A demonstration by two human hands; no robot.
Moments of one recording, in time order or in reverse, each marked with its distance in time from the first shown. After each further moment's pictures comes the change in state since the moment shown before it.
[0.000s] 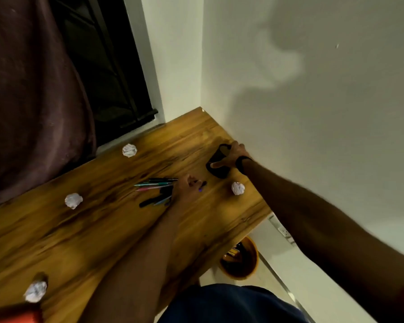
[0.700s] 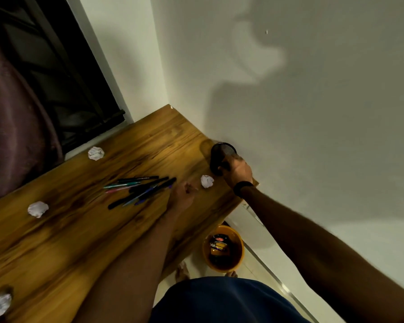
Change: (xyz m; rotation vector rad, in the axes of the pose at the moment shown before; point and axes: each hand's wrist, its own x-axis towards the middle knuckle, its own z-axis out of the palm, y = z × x) left_hand -0.038 0.016 0.083 0.083 -0.094 0.041; right_hand -0.058 0.127 -0.015 -0.155 0.373 -0.271
